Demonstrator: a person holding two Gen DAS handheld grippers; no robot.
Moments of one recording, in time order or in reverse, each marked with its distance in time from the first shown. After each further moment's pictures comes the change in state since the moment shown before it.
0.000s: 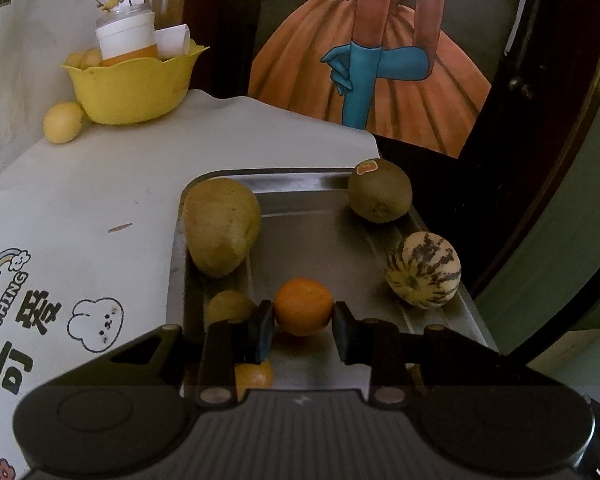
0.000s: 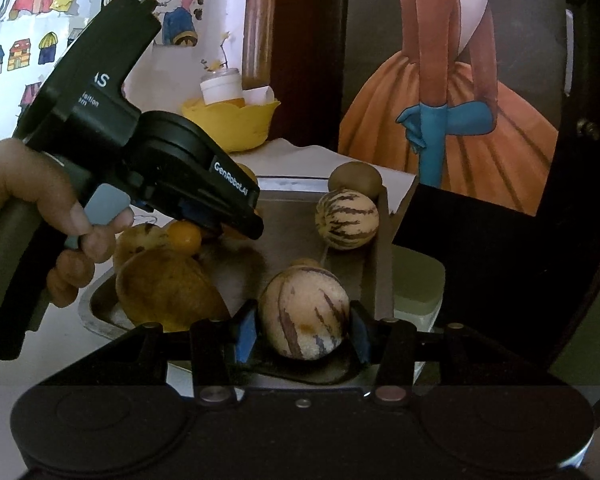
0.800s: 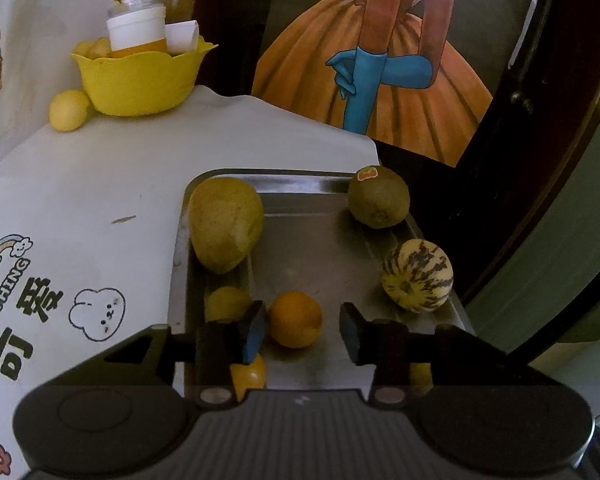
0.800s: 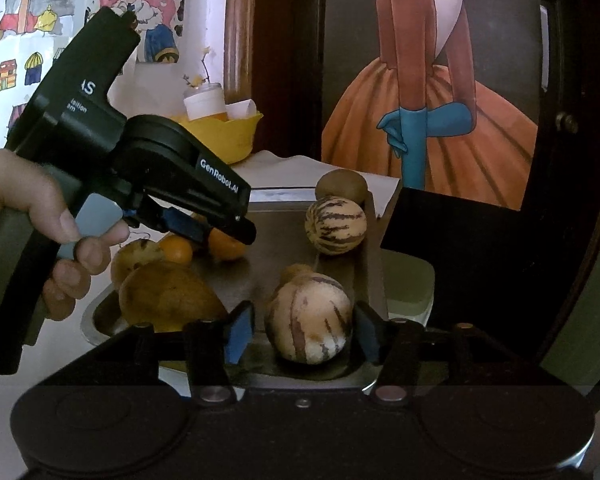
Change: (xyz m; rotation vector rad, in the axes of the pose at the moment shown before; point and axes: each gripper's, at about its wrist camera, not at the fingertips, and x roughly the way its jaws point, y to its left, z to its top) left arm -0.009 0.005 0.002 -0.052 0.000 -0.024; right arm -0.007 0.003 -0.003 0.057 -0.033 -0.043
